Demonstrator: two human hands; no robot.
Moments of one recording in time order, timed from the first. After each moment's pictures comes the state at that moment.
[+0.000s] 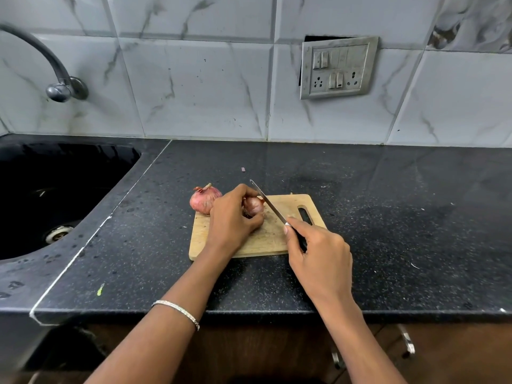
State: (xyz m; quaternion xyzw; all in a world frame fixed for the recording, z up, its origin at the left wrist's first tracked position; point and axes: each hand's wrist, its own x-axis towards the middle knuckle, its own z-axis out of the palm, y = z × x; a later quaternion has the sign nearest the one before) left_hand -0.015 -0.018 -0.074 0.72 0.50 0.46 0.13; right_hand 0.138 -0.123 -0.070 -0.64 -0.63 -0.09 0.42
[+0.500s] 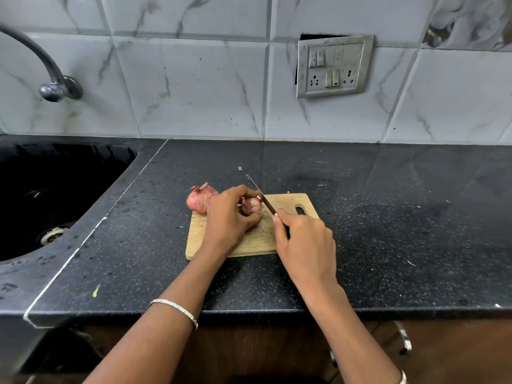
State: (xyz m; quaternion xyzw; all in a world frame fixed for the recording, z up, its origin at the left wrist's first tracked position) left_hand -0.016 -0.013 -0.074 0.73 0.48 0.46 0.17; right_hand 0.119 -0.116 -0.046 -0.70 -0.64 -0.05 0.32
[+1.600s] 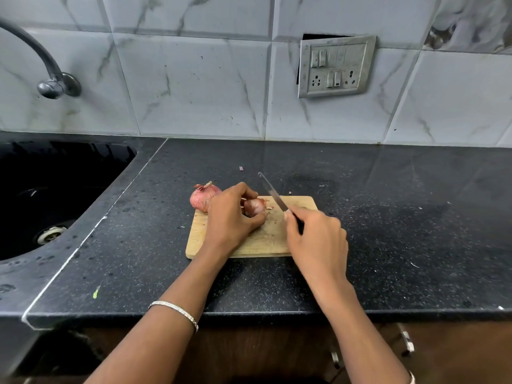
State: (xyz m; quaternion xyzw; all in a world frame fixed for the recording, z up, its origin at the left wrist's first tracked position) left_hand -0.017 -0.011 -0.076 0.73 0.47 0.47 0.16; right_hand 0.129 -0.111 -0.042 -0.73 -0.59 -0.04 0.35
